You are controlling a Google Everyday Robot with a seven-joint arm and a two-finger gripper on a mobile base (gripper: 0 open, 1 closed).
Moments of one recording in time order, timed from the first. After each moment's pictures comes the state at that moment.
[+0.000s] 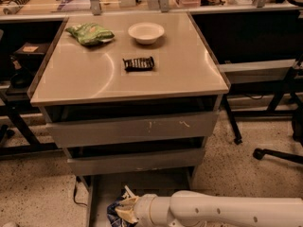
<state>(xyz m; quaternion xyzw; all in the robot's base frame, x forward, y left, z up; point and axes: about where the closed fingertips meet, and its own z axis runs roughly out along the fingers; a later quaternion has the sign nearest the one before) 0.384 0.106 0.464 -0.39 0.77 0.38 0.33</state>
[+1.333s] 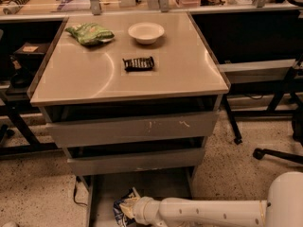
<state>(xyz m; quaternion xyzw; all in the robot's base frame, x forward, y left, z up) 0.443 0.113 0.320 -0.31 0.82 0.33 0.34</state>
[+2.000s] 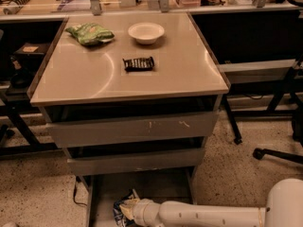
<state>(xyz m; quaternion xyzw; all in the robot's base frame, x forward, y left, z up) 0.444 0.114 0.306 -0.29 0.82 0.33 0.35</state>
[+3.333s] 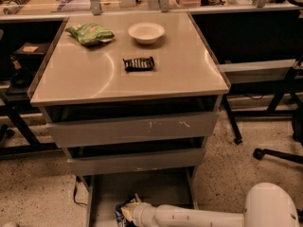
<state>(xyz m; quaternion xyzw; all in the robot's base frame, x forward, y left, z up) 0.462 0.115 0.217 -0.25 0.85 0.32 0.33</state>
